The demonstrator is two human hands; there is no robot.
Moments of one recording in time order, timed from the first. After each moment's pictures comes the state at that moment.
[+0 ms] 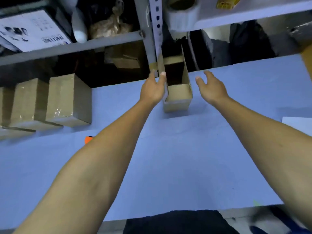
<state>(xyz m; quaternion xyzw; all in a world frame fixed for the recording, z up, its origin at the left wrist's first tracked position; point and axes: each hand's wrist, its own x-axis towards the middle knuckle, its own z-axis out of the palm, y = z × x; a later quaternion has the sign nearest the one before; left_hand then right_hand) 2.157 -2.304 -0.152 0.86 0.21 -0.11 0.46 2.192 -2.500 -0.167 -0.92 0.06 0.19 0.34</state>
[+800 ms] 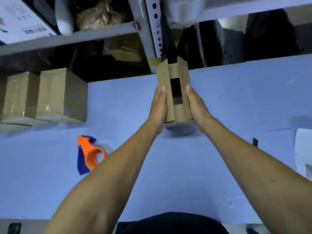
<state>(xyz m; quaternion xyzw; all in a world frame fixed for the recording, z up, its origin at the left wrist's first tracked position) 2.143 -2.339 -0.231 0.64 0.31 -0.10 0.69 2.178 -2.473 -0.232 -0.69 0.10 0.30 0.65</state>
